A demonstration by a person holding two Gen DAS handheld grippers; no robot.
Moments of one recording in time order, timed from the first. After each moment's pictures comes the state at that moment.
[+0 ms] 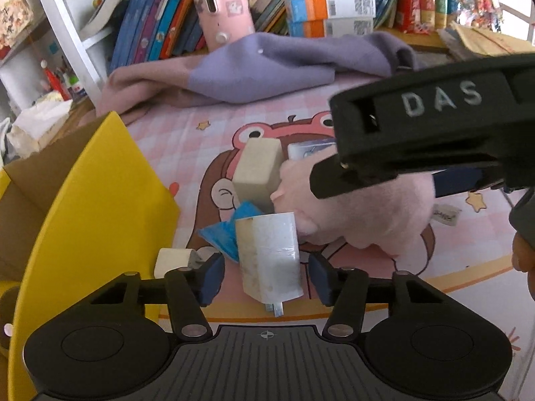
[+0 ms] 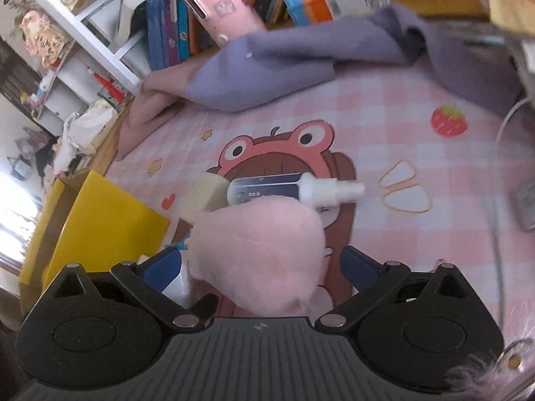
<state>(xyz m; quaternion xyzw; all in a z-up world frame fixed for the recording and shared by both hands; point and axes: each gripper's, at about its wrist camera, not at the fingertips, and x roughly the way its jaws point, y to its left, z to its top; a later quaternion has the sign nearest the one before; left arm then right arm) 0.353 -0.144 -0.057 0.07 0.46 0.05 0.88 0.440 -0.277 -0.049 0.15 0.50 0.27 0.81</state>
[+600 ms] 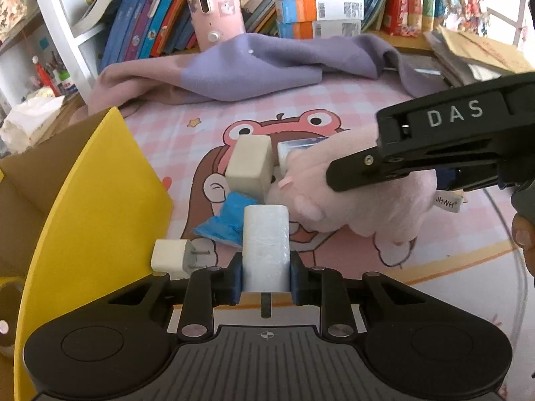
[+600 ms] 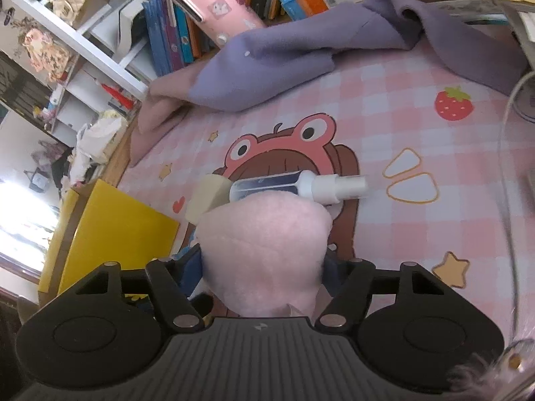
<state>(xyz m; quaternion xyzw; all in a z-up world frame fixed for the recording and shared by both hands) 0.334 -0.136 -0.044 0.06 0.46 0.02 0.89 0.438 -0.295 -0.051 0.19 0.49 0.29 0.80</state>
